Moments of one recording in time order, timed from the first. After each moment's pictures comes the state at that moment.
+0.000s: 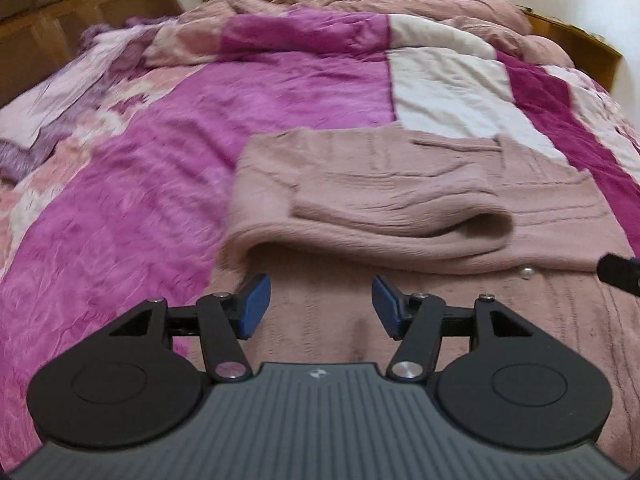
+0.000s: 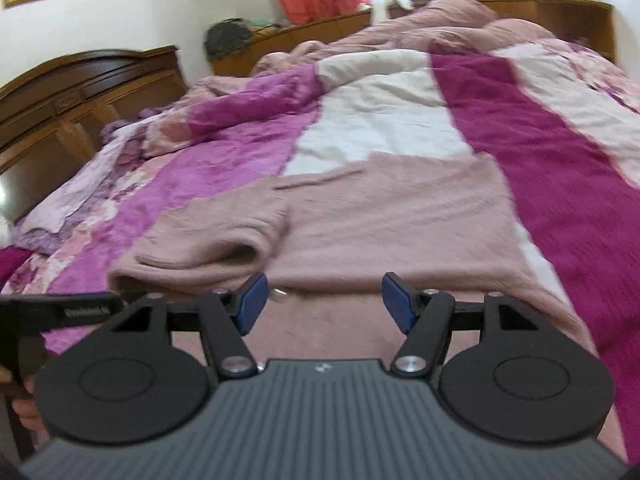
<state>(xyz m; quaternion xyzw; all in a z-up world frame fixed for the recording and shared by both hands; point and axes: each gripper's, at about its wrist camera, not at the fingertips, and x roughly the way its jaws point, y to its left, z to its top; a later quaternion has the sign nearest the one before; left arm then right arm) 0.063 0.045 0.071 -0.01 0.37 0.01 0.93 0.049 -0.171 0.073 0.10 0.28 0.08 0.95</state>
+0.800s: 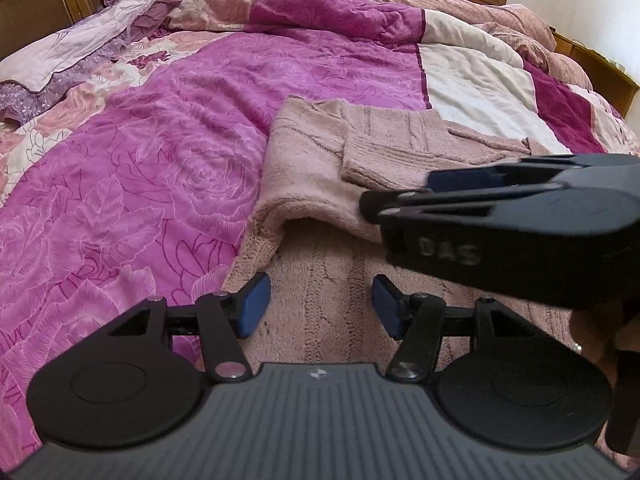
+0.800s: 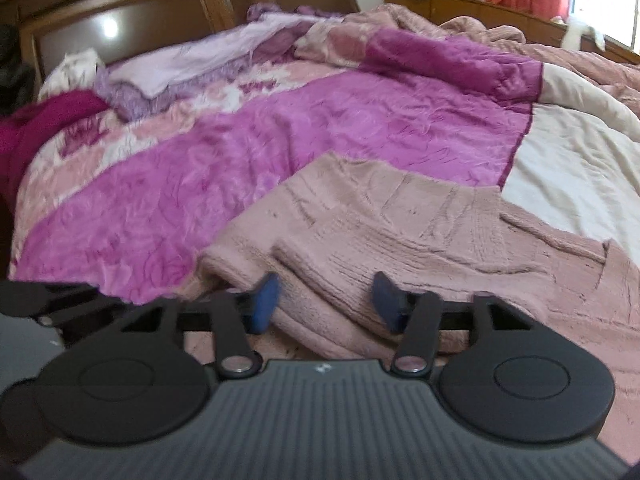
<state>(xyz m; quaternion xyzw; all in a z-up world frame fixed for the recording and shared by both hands) 0.067 0.069 0.042 -0.07 0.38 0.02 0.92 0.150 -0.011 0.057 -0.11 0.32 0.26 0.90</state>
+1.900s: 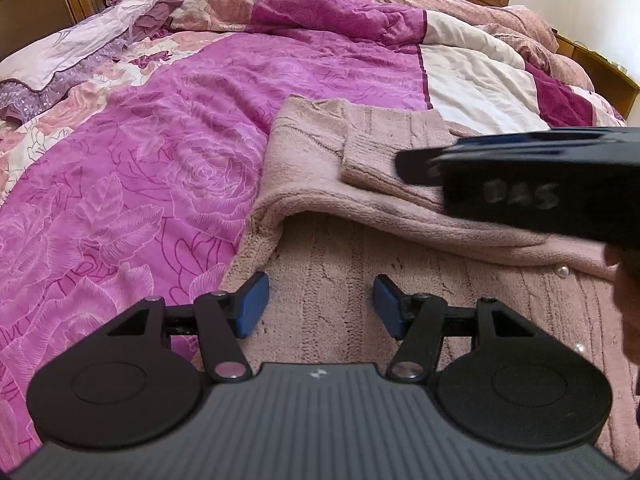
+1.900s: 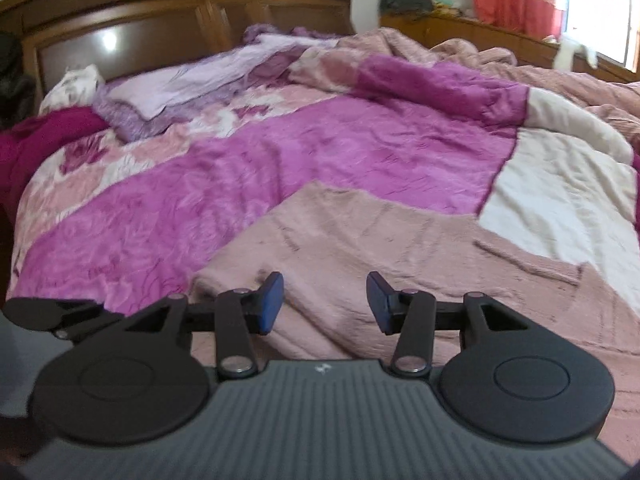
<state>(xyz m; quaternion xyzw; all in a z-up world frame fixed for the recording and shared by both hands) 0.067 0.069 0.040 -0.07 0.38 0.02 0.92 0.143 -0.022 0.078 -0.10 0.30 0.27 0.91</state>
